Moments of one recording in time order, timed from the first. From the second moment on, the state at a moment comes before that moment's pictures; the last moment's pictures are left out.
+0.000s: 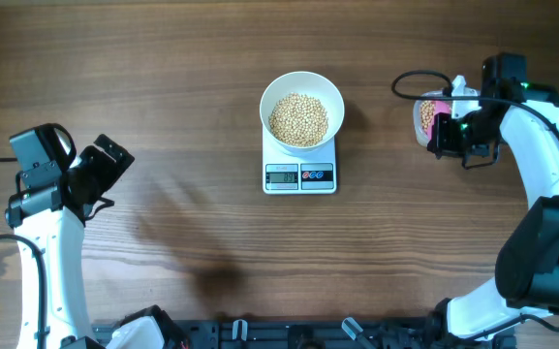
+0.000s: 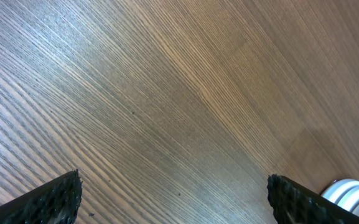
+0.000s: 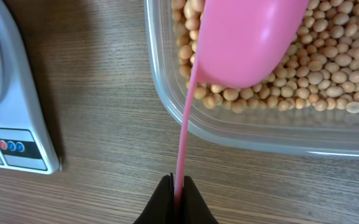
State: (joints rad) left arm 0.40 1.26 0.89 -0.67 0.16 -0.49; right arm -0.16 1.77 1.32 -1.00 -0.28 -0.08
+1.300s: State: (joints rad) left arm 0.40 1.26 0.89 -0.67 0.16 -0.49; right arm -0.36 1.77 1.19 -0.95 -0.70 -0.07
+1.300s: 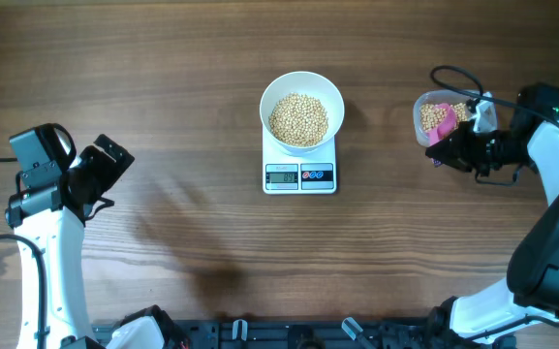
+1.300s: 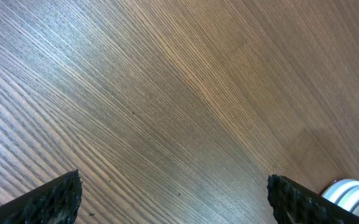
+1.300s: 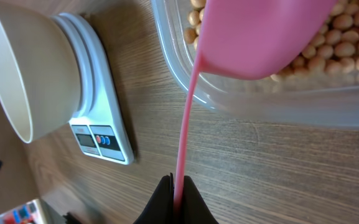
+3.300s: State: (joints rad) left arm 0.40 1.26 0.89 -0.67 0.16 -0.49; right arm -0.58 1.77 1.19 -1.46 -1.22 -0.63
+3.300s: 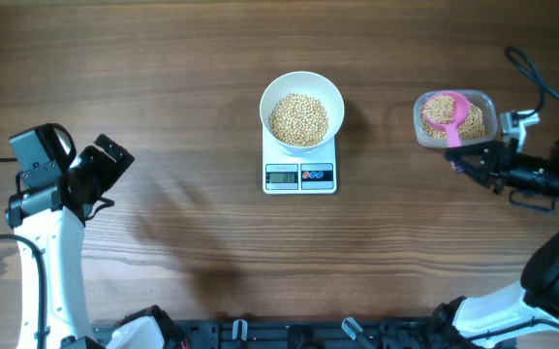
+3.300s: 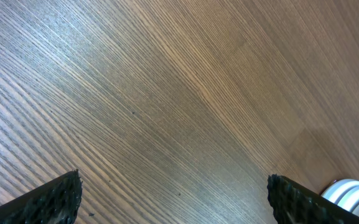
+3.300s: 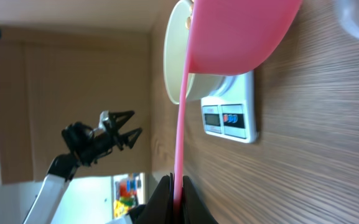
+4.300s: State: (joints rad) left arm 0.40 1.26 0.89 -0.67 0.16 -0.49; right arm 0.04 1.77 1.35 -0.95 -1.09 -0.03
